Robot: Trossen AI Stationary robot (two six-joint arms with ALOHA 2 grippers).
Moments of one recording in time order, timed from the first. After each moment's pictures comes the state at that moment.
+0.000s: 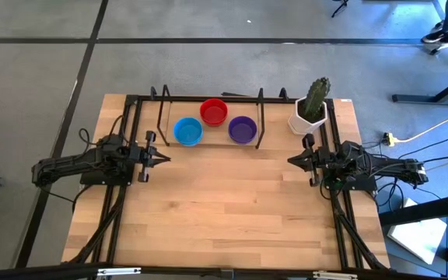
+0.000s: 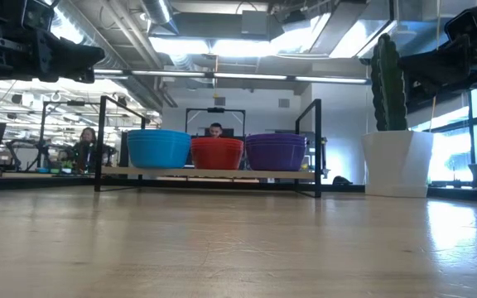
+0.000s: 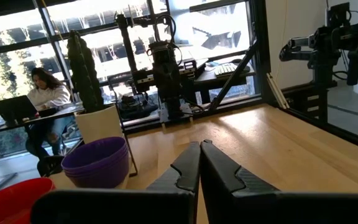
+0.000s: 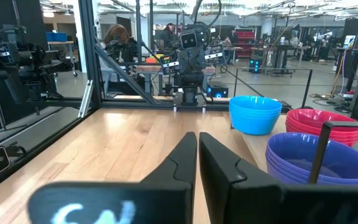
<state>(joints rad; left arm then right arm) 0.23 0.00 0.01 0.08 0.32 0.18 -0.06 0.01 0.01 0.07 -0.11 -0.01</state>
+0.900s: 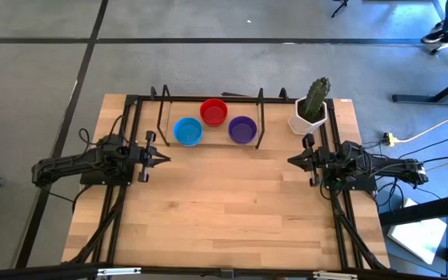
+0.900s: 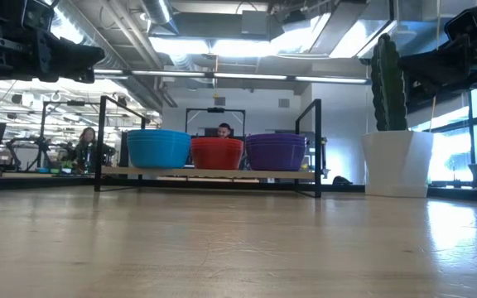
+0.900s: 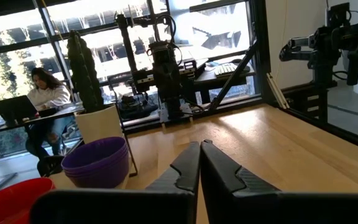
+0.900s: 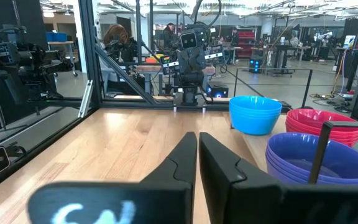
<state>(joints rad) 0.23 0.00 0.01 0.08 0.32 0.18 -0.06 0.01 0.01 0.07 -0.11 -0.01</state>
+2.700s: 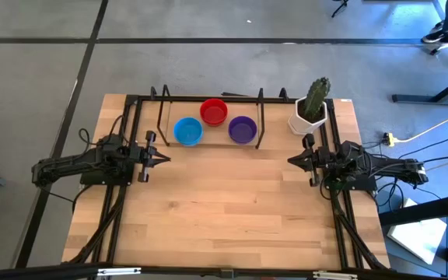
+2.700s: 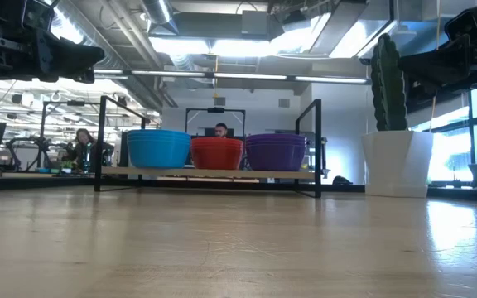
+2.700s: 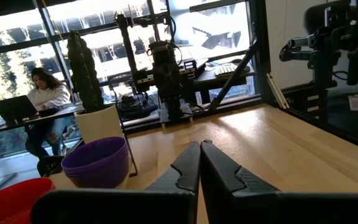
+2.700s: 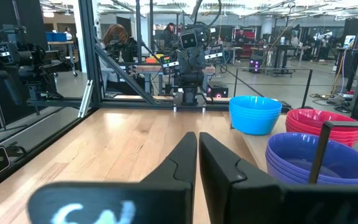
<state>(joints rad) 0.23 0.00 0.01 0.08 0.32 0.18 -0.06 0.01 0.01 0.07 -0.11 -0.01</state>
